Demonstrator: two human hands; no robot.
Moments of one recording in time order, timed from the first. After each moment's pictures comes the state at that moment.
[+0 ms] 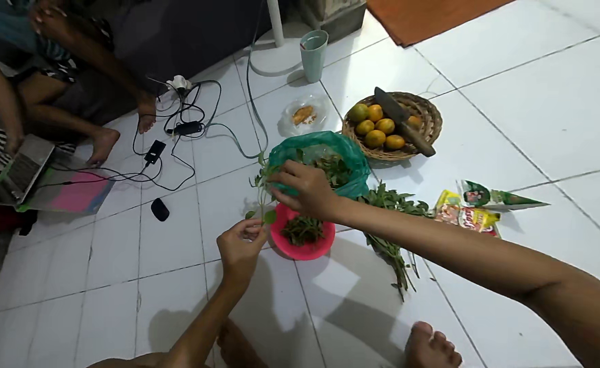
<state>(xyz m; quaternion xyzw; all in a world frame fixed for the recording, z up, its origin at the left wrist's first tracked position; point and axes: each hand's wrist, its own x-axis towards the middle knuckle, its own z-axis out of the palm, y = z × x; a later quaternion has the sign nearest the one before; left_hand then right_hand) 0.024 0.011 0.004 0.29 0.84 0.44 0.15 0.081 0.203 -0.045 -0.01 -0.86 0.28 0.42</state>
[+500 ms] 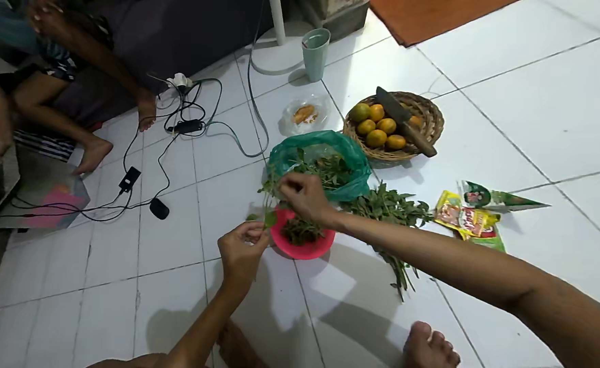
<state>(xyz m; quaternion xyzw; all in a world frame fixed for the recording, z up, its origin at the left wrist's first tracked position) 0.028 0.007 0.006 0.28 0.83 0.45 0.16 0.088 0.183 -0.040 -0.20 -0.74 0.59 0.24</state>
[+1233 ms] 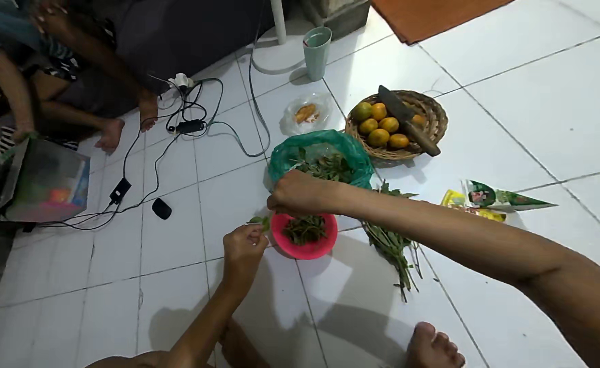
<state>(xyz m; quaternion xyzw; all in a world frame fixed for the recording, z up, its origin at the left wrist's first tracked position) 0.020 0.002 -0.002 0.38 0.87 0.29 0.12 0.067 0.211 0.020 0.13 -0.95 0.25 -0.12</state>
